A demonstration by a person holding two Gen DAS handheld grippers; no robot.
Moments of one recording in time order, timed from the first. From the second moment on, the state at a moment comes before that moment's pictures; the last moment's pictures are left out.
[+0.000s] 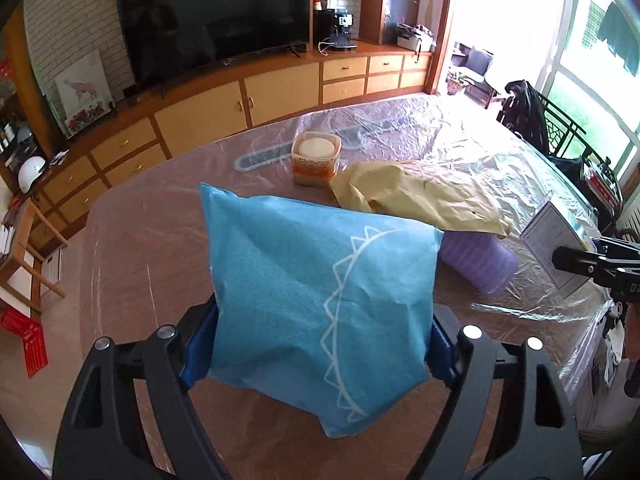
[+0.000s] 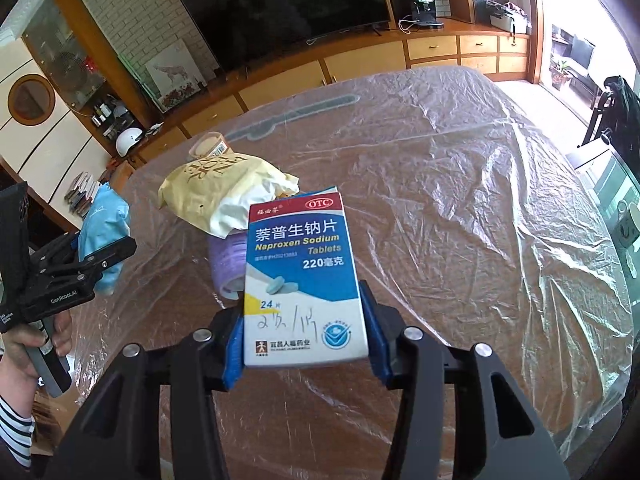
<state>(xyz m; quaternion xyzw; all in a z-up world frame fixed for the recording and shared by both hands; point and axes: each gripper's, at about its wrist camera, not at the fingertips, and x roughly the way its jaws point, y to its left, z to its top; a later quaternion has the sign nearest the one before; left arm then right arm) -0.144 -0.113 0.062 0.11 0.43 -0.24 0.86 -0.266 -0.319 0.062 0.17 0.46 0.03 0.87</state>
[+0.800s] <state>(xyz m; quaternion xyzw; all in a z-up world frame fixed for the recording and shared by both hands) -0.228 -0.119 0.069 0.04 0.41 -0.18 0.89 -0.301 -0.314 0.086 0.14 0.45 0.08 0.88</state>
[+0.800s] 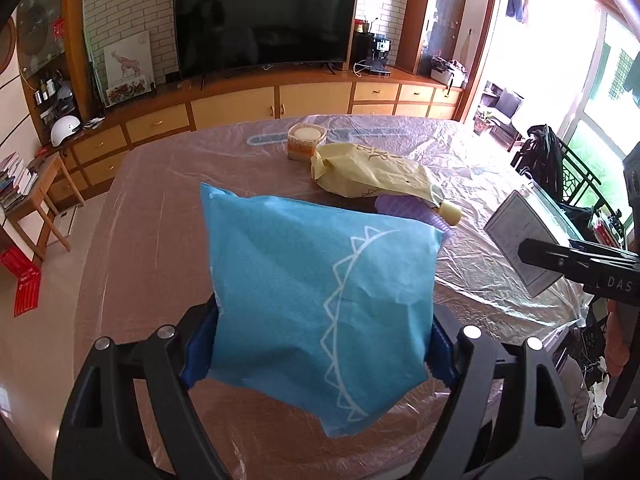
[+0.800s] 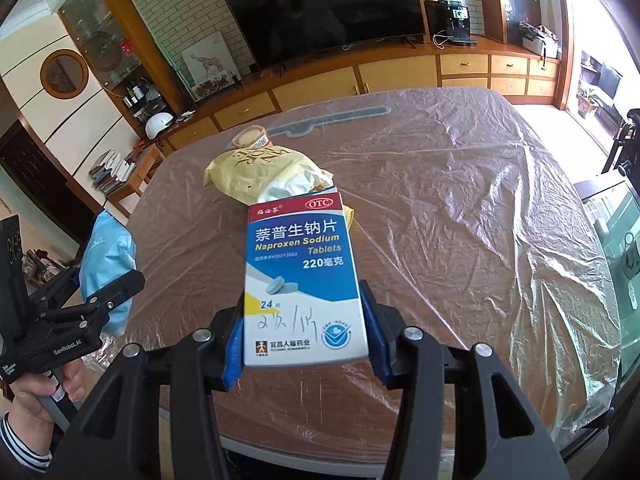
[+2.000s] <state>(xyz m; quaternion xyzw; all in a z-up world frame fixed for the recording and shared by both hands) -0.354 -0.134 0.062 0.08 0.43 -0.24 0.87 -0.419 -0.308 0.100 0.09 0.47 0.20 0.85</state>
